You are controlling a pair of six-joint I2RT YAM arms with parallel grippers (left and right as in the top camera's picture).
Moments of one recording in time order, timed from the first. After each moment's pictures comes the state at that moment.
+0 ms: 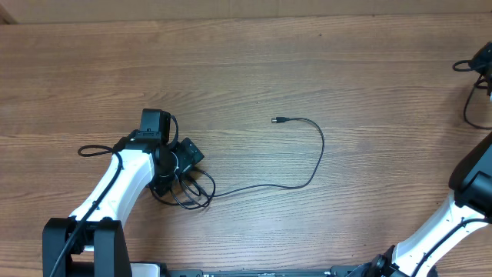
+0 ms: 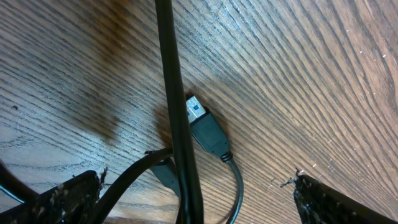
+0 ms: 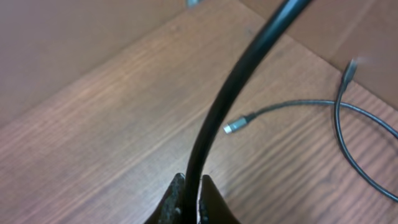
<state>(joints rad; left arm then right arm) -0.07 1.53 0.84 -0.70 0.16 -0.81 -0.55 2.17 1.78 -0.30 0.00 0.17</state>
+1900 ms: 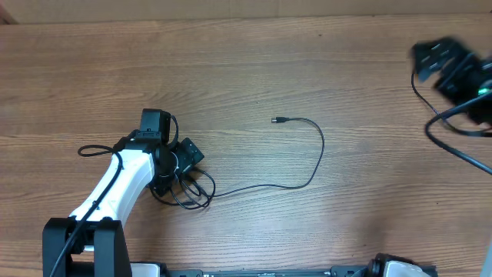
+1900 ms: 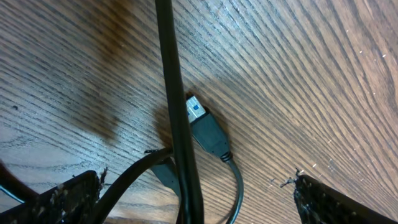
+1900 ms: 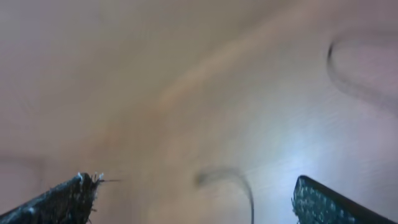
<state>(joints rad) -0.07 1.53 0.84 -0.70 0.16 -0.81 -0.20 1.33 1.80 -1.27 -0.34 0.43</state>
